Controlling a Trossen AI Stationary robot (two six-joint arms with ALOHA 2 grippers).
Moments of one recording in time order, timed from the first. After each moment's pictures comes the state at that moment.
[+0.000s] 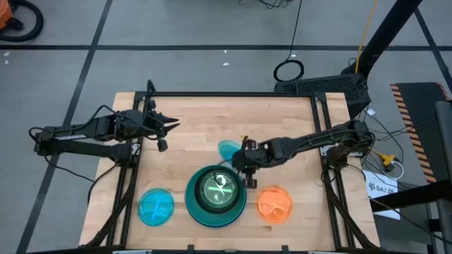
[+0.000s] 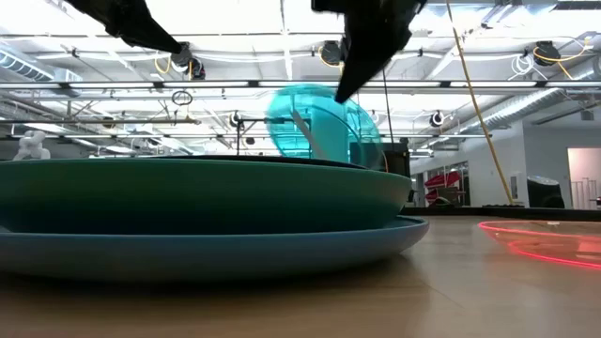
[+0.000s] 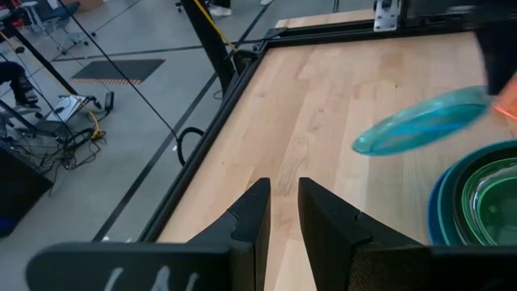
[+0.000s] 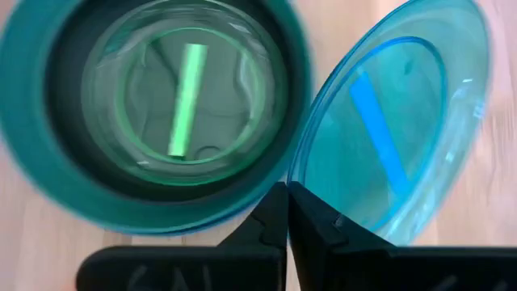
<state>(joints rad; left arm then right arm) 0.10 0.69 0.77 -0.50 -0.30 0.14 0.18 1.71 1.39 -0.75 0.10 0.16</state>
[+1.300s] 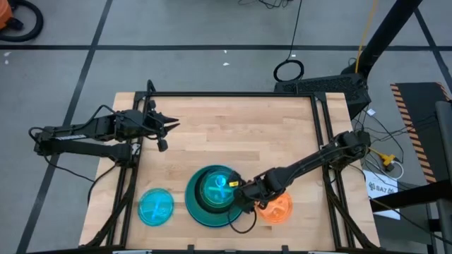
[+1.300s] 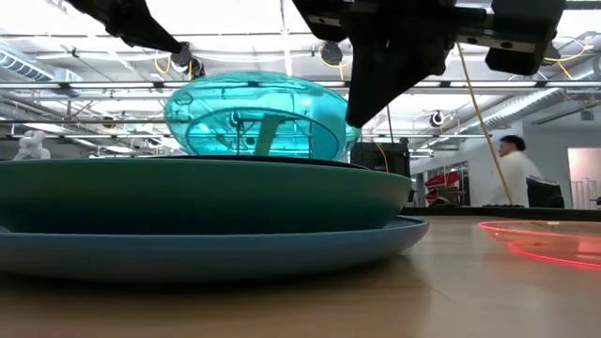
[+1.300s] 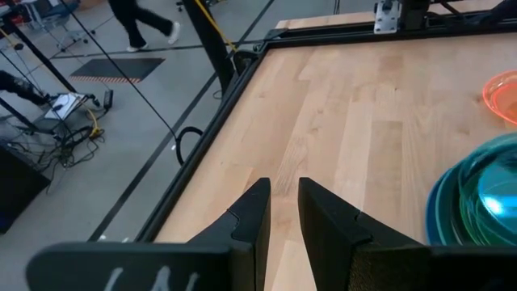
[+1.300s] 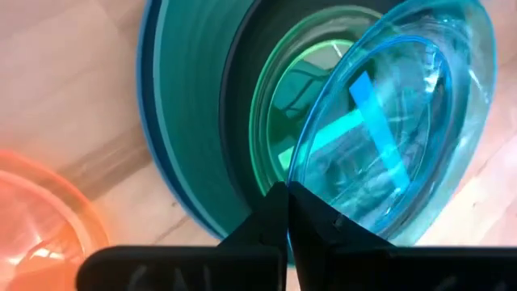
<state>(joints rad) 0.10 0.69 0.77 -0.50 -0.30 0.13 0.41 1.85 1.39 -0.65 0.18 -0.67</state>
